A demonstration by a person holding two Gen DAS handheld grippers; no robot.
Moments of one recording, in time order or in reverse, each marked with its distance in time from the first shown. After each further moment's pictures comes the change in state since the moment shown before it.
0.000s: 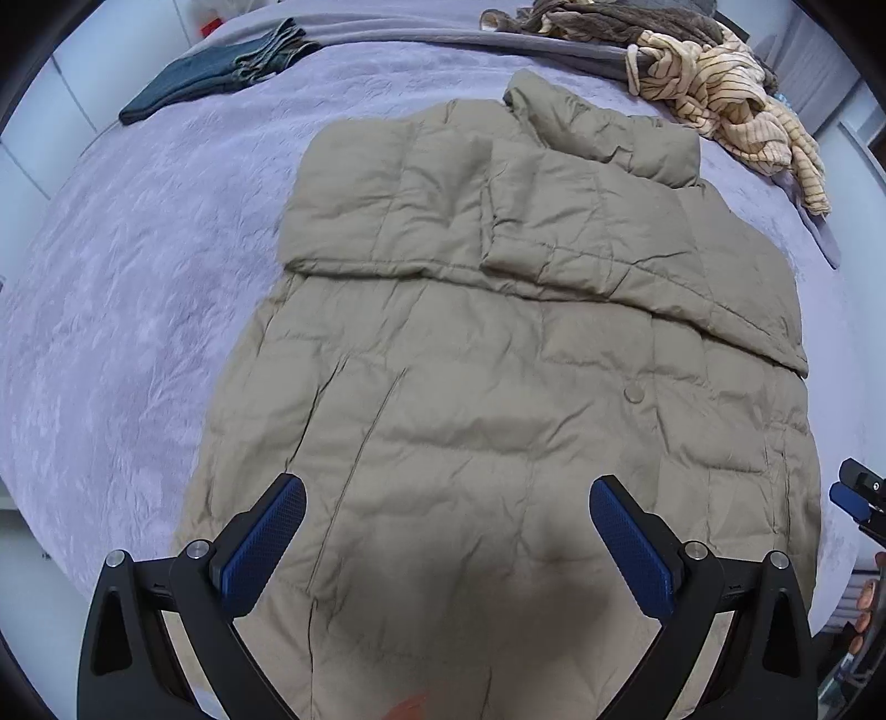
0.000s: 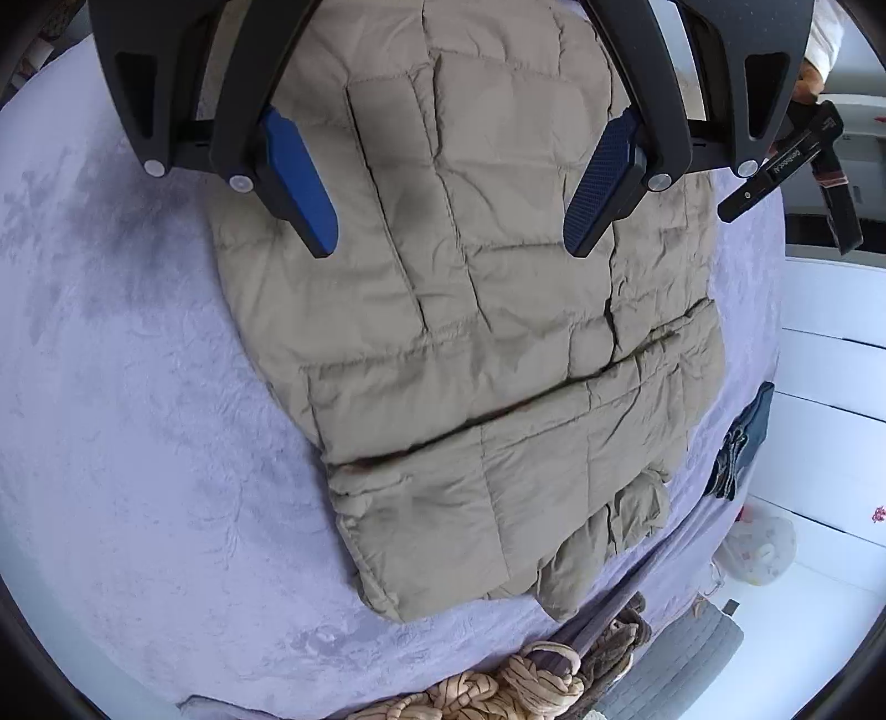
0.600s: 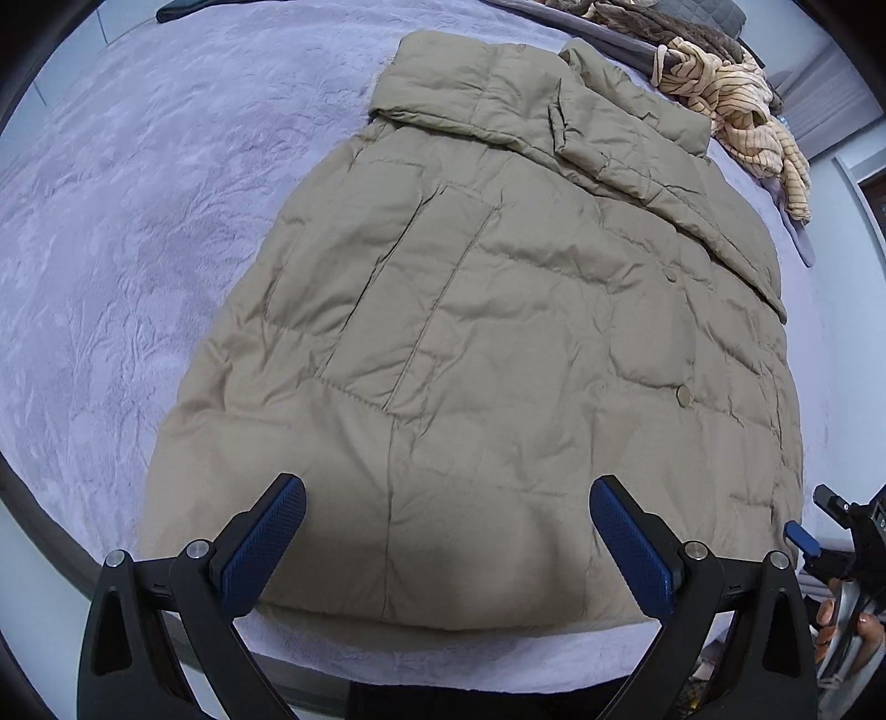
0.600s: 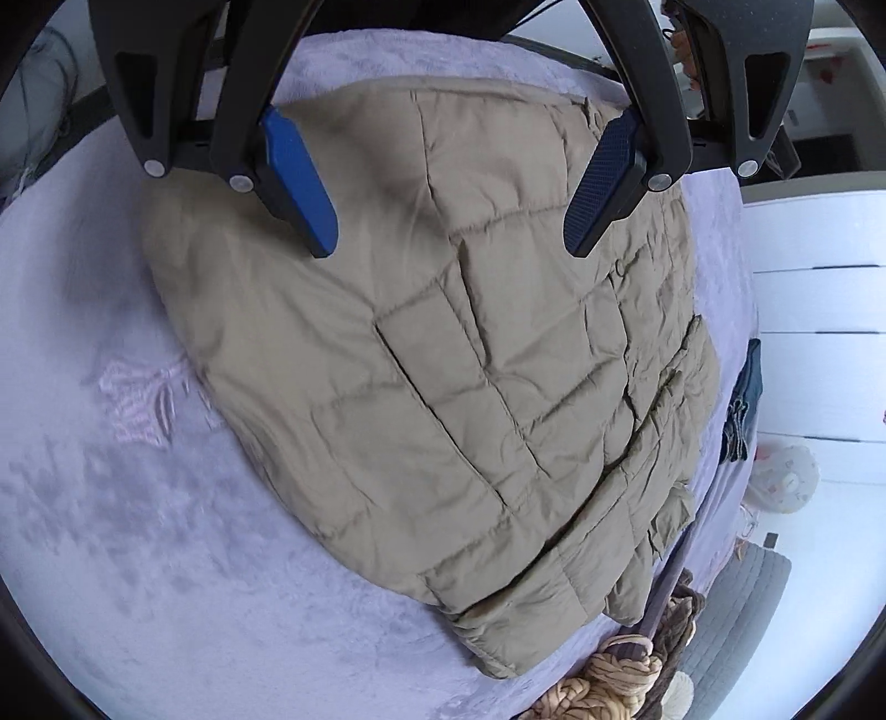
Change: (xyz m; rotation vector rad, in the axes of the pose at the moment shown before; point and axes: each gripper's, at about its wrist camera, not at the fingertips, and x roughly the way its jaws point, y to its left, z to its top) left arm -0.002 0.080 -0.095 -0.087 0.075 -0.169; right arm -0.009 -0.039 -0.121 0.267 0.008 0.074
